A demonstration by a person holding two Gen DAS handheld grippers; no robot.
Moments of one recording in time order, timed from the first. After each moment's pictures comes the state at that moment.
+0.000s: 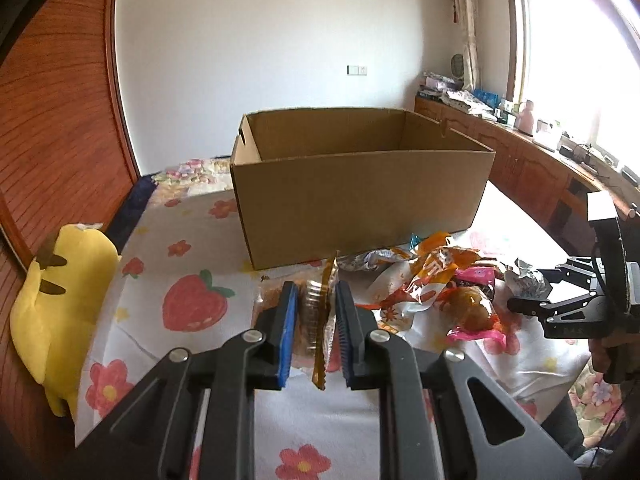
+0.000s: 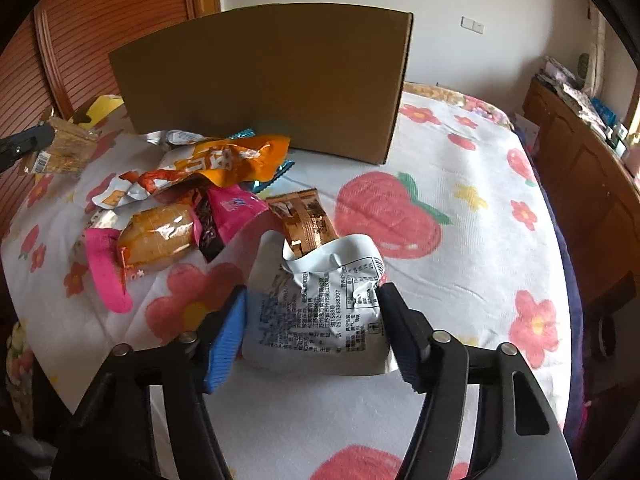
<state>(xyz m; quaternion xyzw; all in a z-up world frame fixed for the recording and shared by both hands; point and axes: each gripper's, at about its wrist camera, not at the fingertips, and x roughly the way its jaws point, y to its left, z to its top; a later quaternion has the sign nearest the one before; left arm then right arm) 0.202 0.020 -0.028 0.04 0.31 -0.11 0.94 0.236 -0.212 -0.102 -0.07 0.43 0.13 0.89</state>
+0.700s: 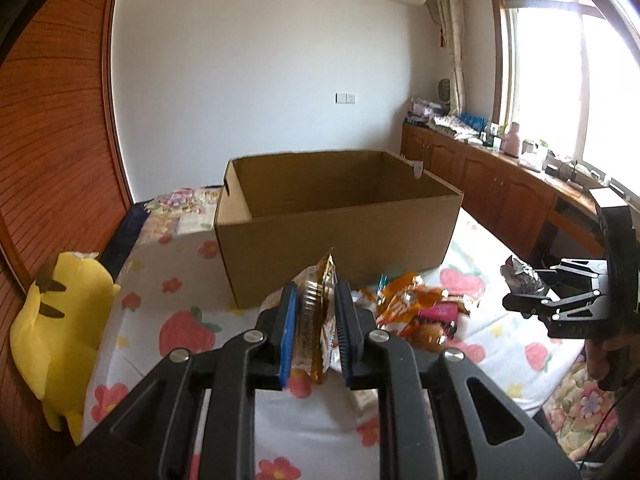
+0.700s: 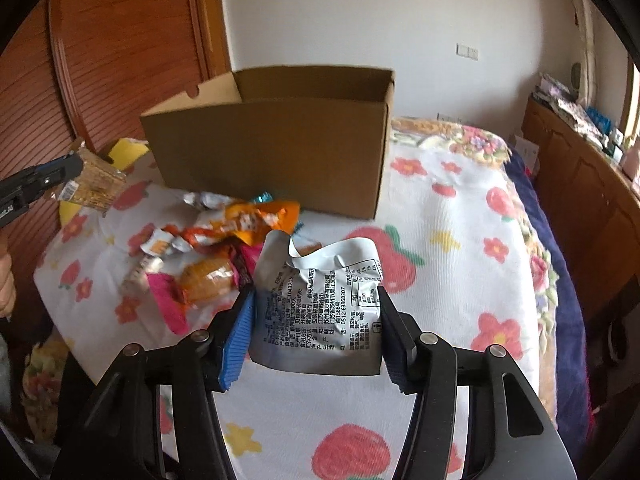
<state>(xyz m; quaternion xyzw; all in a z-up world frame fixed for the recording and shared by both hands) 0.190 0.003 0.014 0.03 0.27 -0.13 0.95 0.215 -0.225 -0.042 -0.04 0.37 0.15 0.91</state>
